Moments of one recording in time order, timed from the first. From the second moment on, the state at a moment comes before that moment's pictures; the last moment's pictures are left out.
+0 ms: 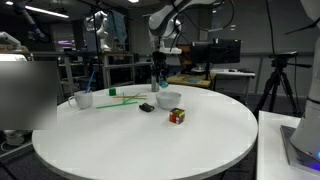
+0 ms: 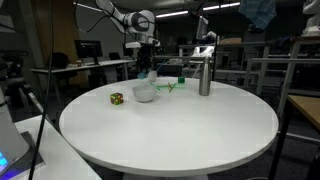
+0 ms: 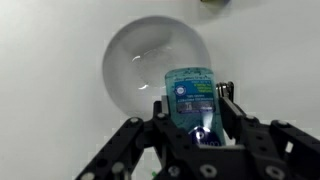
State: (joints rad) arm 0.02 0.46 -0.03 -1.69 0.05 2.03 0.10
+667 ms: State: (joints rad) arm 0.02 0.36 -0.03 -1.88 0.06 2.30 0.19
